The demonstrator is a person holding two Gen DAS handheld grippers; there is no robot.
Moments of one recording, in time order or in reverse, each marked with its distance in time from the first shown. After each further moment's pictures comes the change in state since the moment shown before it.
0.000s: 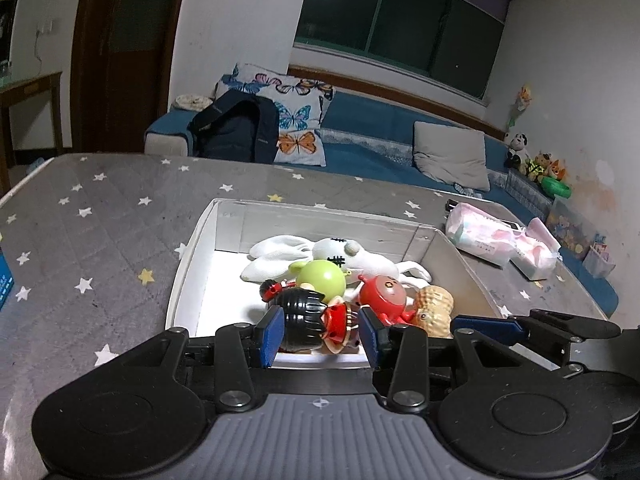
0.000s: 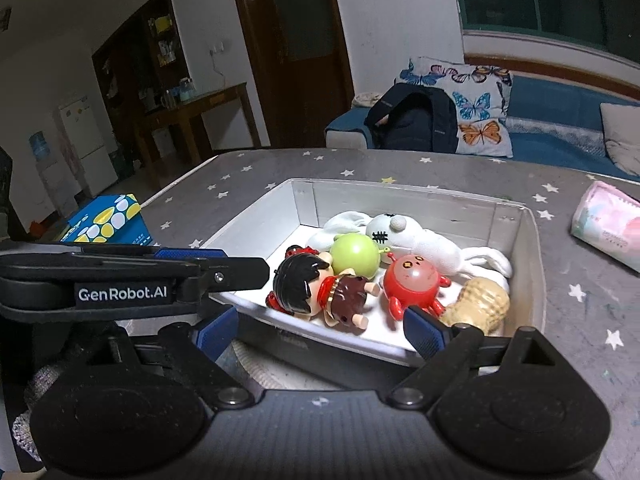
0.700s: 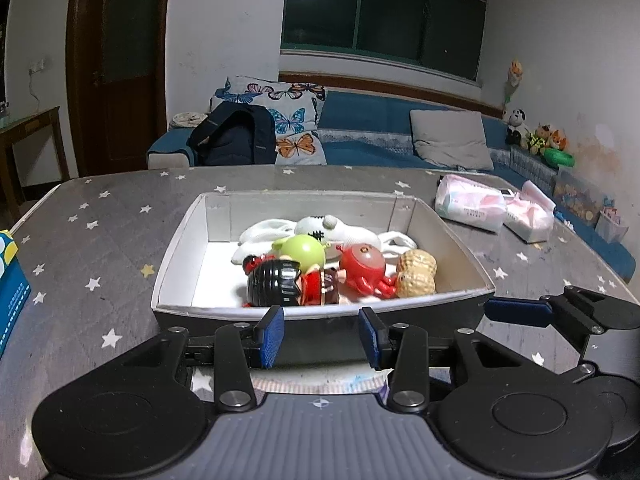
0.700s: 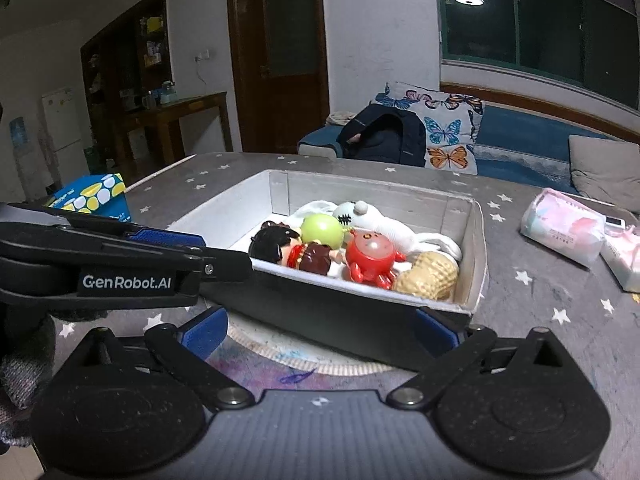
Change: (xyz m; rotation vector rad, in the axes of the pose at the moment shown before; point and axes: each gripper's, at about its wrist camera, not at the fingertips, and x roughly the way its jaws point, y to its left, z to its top) left arm -0.014 -0.036 -0.033 0.118 -0.002 0.060; right arm -0.034 0.005 -0.042 -0.059 -0.055 -0.119
